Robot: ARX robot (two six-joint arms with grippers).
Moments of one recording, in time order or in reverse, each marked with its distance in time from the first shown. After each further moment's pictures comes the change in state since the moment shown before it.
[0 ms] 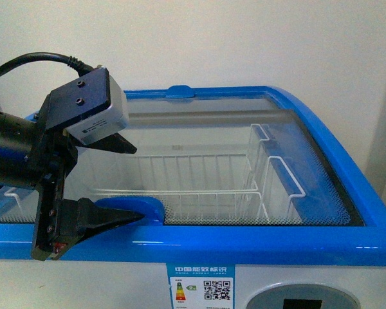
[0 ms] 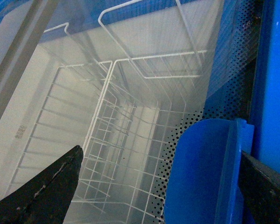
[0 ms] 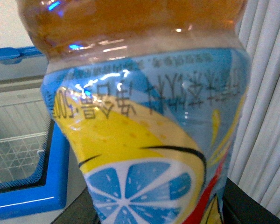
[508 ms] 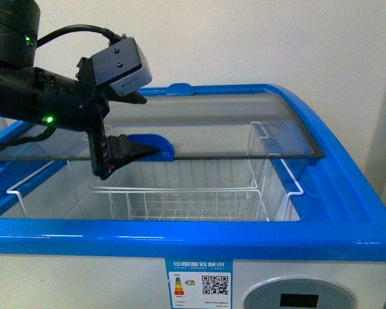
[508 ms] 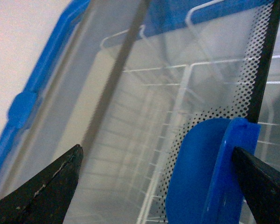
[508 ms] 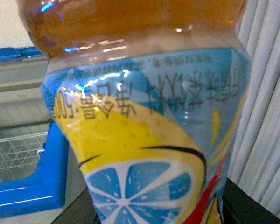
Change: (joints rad) left arm 0.014 0.248 0.345 0.109 -0.085 -0.036; right arm 0.000 0.000 0.000 0.000 0.000 0.000
